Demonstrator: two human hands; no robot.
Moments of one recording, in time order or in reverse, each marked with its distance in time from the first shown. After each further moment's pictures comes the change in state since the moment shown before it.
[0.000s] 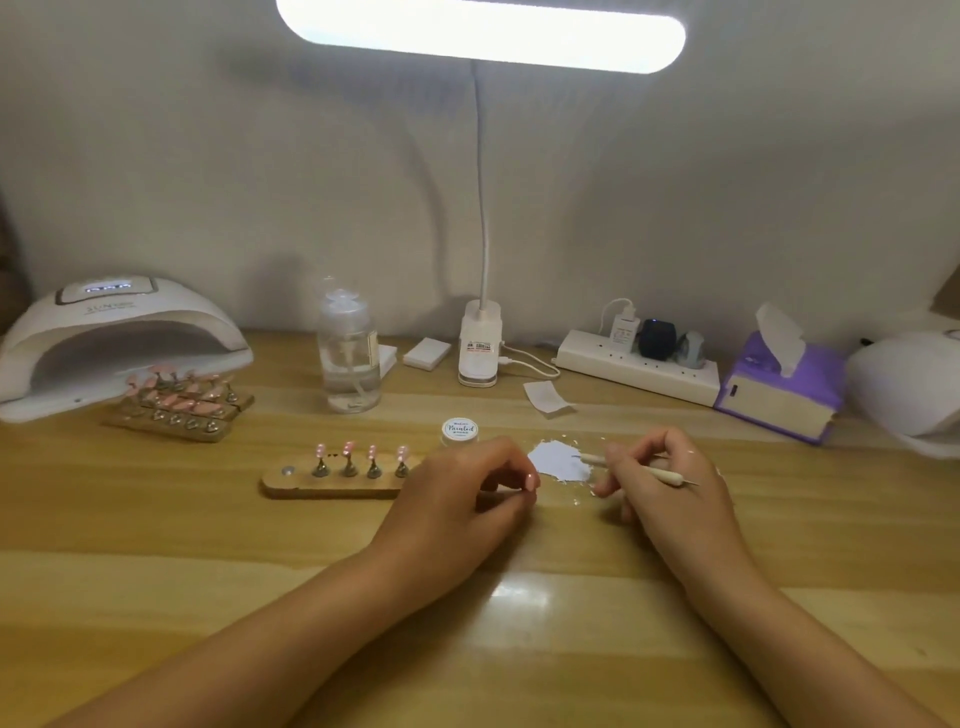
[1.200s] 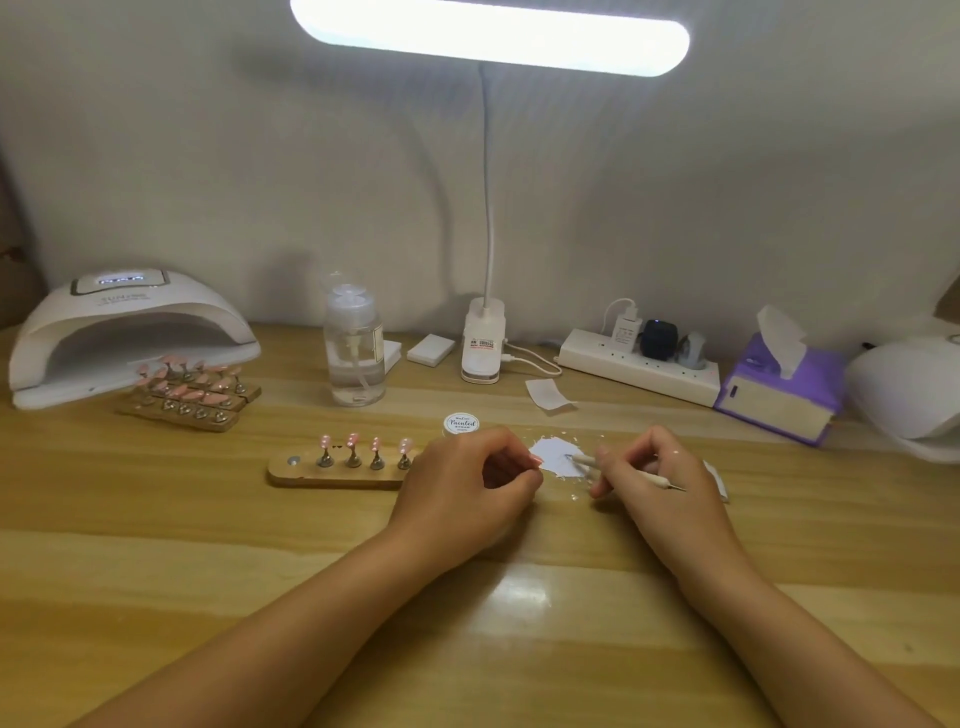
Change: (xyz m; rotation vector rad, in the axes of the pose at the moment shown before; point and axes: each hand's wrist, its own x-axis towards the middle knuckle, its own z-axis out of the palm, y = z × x) left_hand 0.010 0.003 0.011 -0.013 0.053 -0.262; right_hand 0.000 0.001 0.000 -0.093 -0.056 0.005
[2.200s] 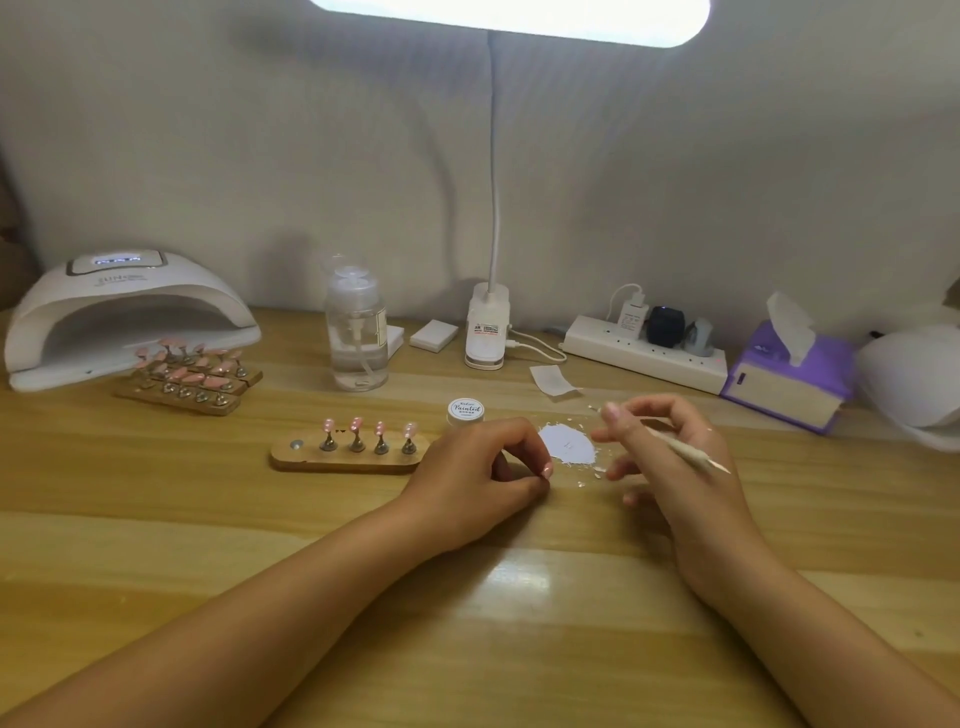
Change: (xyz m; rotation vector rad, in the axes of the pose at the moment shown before) left_hand 0.005 -0.006 -0.006 0.026 -0.204 0.099; right_hand -0.009 -0.019 -0.002 0.348 -0.017 0.002
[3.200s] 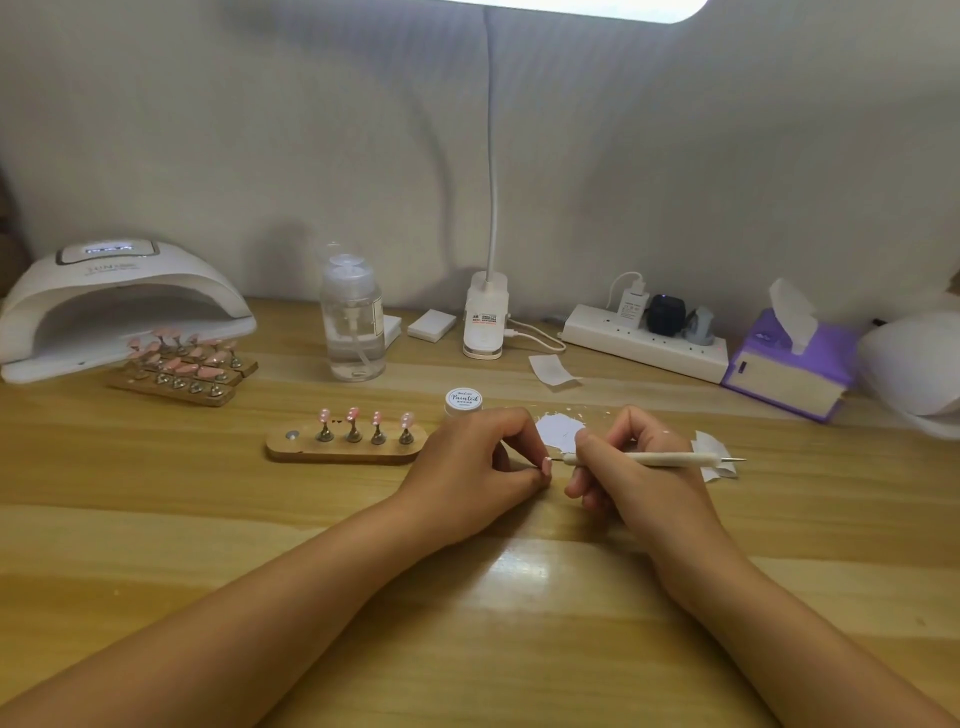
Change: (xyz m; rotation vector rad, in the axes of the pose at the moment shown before) left_hand -0.001 0.000 0.005 -0.053 0.065 0.009; right_hand -0.011 0.004 0.015 -0.073 -0.107 0.067
